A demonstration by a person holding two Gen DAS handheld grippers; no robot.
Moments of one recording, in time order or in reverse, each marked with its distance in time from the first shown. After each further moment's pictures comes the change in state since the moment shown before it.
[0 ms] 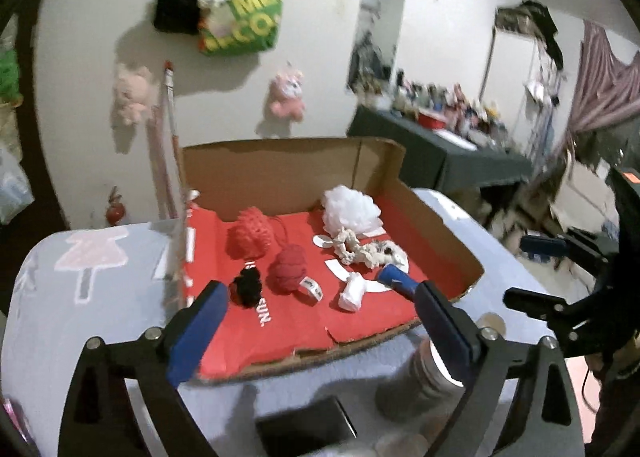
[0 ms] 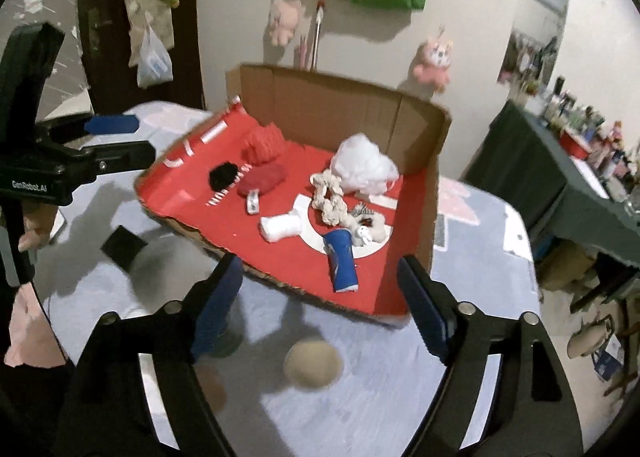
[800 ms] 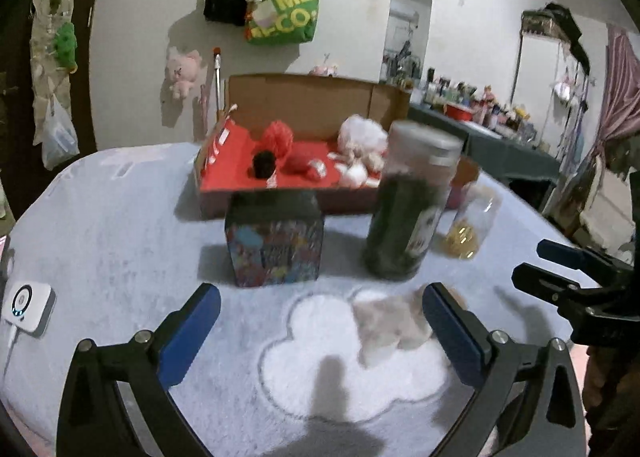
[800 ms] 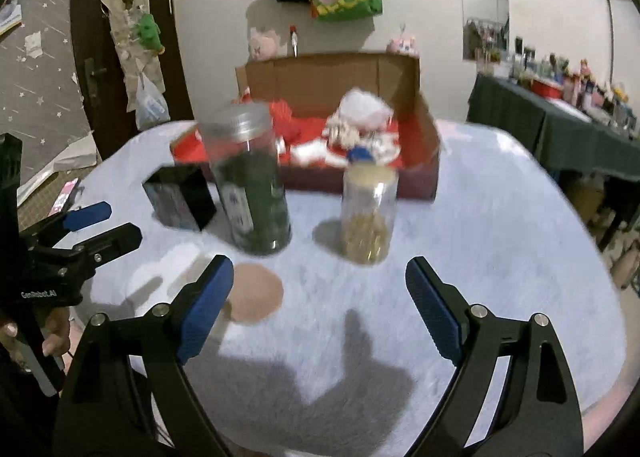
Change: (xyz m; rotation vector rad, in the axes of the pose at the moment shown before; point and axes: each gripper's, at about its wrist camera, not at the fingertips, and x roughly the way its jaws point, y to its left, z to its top) left arm -0.025 -0.047 -0.160 -0.055 -0.023 0.158; right arm -0.023 0.042 -0.146 0.218 -0.106 0.026
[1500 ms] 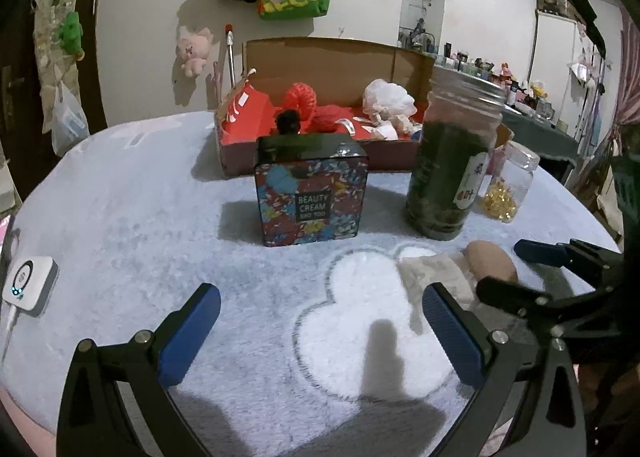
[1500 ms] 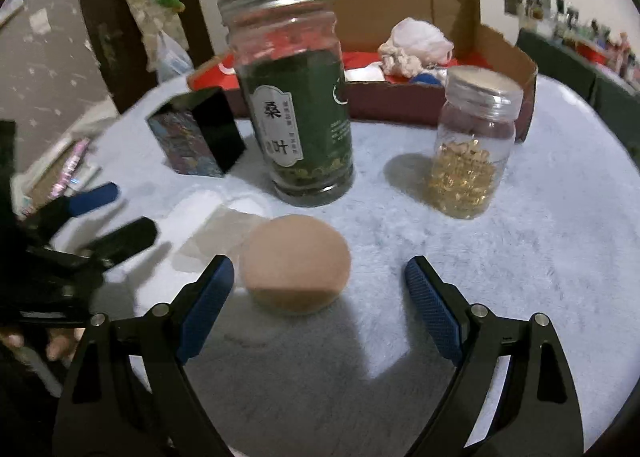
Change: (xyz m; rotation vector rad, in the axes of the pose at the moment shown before) left arm 0.016 0.019 -0.021 -0.004 0.081 0.042; right arm 0.066 0.034 -0.019 -0.039 0.156 0.088
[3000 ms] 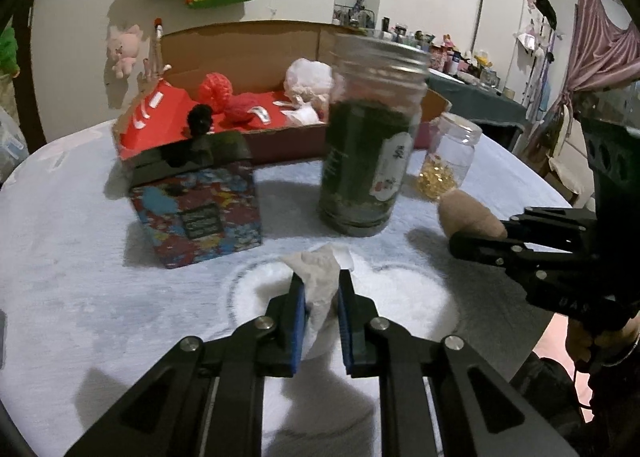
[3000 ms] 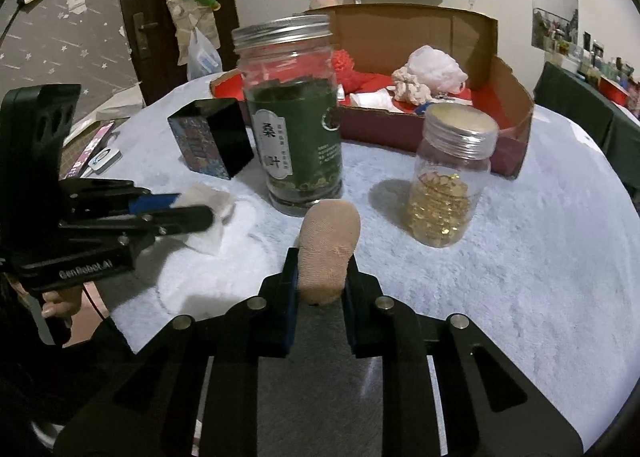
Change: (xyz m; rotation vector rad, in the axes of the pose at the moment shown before) left arm 0.020 -0.034 0.016 0.123 0.073 -0.182; right arm -0.023 -0.024 -0.001 -0.100 -0.042 0.092
